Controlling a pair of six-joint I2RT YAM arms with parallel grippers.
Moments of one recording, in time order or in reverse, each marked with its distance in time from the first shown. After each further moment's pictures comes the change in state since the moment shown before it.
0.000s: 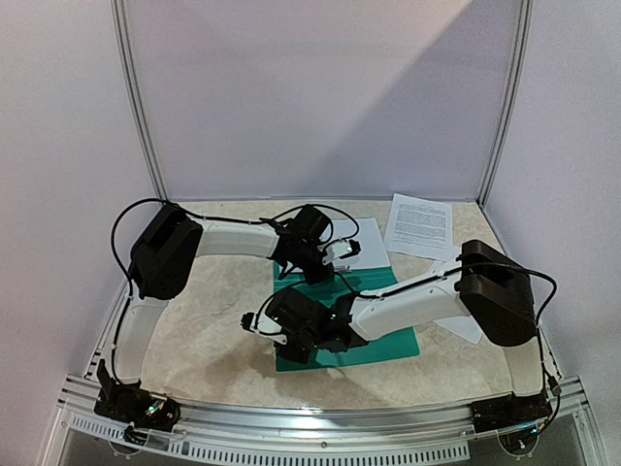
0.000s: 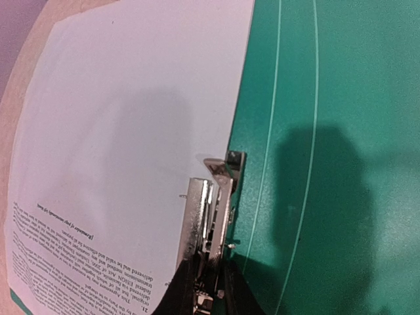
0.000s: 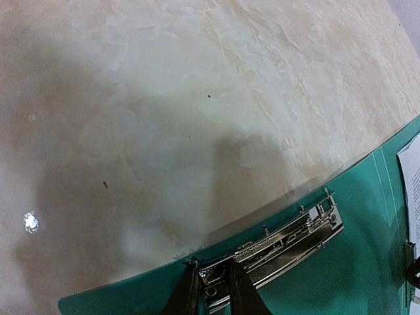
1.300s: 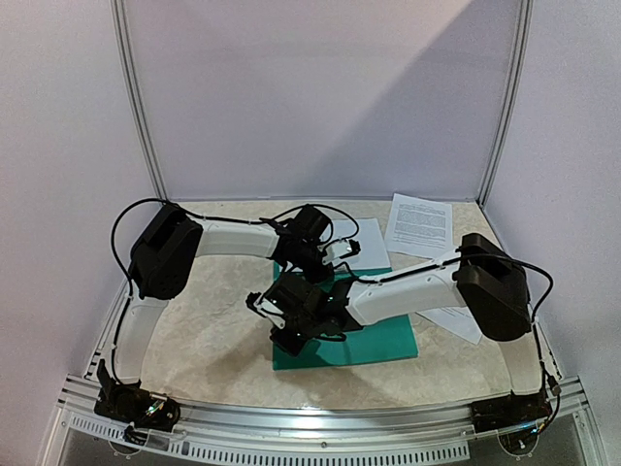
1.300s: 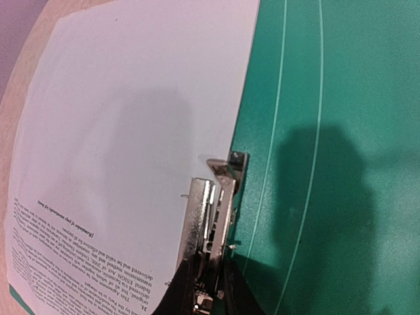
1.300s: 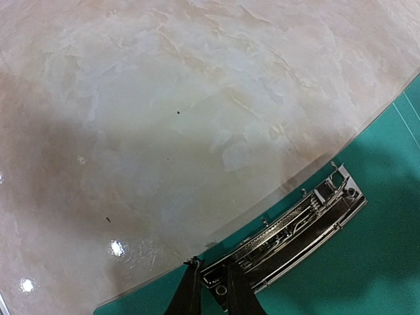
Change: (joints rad) left arm 0.000 0.000 0.000 0.000 -0.002 0.000; right arm -0.056 0.024 0.081 -0.095 -0.158 0.334
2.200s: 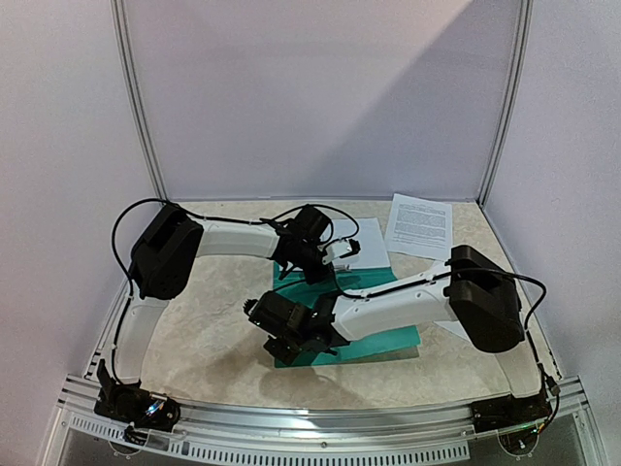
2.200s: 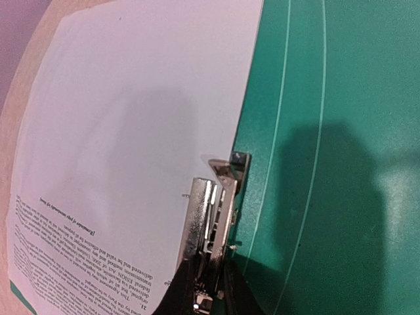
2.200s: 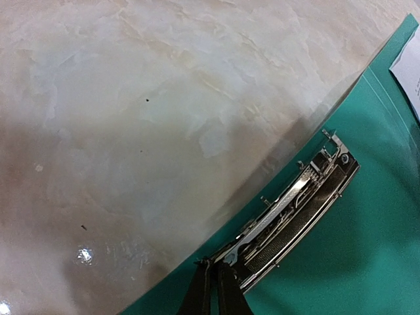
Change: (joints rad) left arm 0.000 0.003 0.001 0.010 -0.007 0.000; right arm 0.083 0.056 0.091 -0.145 0.271 0.102
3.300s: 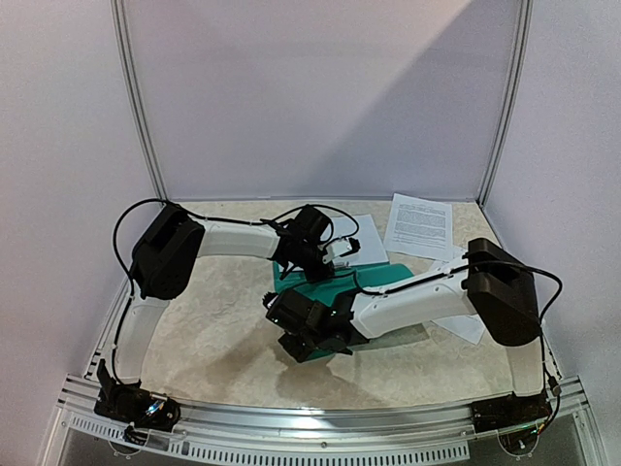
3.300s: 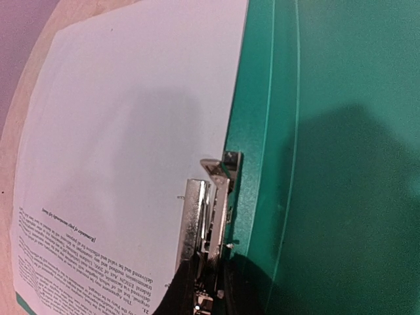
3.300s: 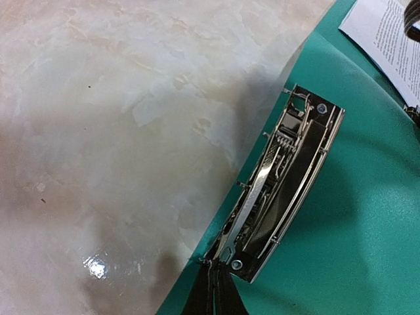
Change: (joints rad) left arm 0.000 0.007 0.001 0.024 -0.019 -0.007; right arm -0.027 -0.103 -0.157 0.072 0.030 0.098
